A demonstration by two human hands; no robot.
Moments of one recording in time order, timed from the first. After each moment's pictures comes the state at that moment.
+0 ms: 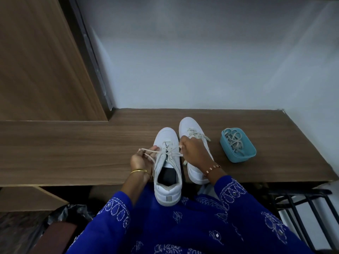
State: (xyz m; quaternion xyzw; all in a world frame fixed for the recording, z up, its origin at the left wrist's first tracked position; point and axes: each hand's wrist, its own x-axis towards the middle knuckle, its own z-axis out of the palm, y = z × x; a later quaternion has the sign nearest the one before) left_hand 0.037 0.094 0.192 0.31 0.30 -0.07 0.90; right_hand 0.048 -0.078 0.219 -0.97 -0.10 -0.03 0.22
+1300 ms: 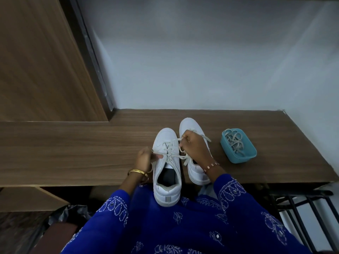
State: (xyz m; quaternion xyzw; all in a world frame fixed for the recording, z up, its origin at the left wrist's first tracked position) left_hand 0.041 0.099 0.192 0.65 0.18 -0.10 0.74; right_hand 0.047 -0.068 0.242 -0.90 0.02 -0.01 0.44
